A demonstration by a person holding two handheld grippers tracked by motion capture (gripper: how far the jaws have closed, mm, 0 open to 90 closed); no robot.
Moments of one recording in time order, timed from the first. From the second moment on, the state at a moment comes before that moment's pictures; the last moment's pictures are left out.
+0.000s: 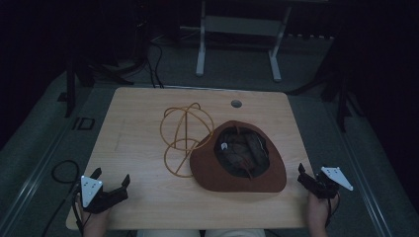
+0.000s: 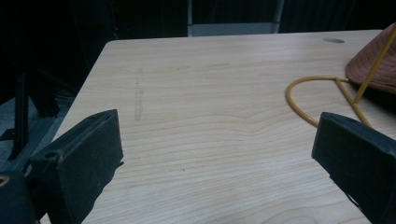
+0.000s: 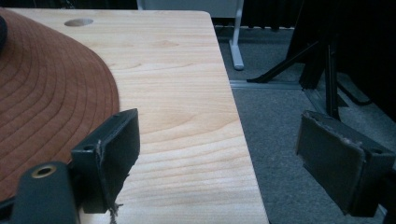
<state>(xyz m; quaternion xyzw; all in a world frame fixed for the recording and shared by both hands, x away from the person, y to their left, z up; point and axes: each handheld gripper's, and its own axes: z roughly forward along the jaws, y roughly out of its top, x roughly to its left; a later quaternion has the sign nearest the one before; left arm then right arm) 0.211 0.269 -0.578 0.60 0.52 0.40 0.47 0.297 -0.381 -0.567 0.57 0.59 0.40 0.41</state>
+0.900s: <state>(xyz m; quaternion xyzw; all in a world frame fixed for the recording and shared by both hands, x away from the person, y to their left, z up) 0.210 0.255 -0.576 0.60 0.49 0.41 0.48 0.342 -0.325 -0.493 0.51 0.69 0.42 0.29</state>
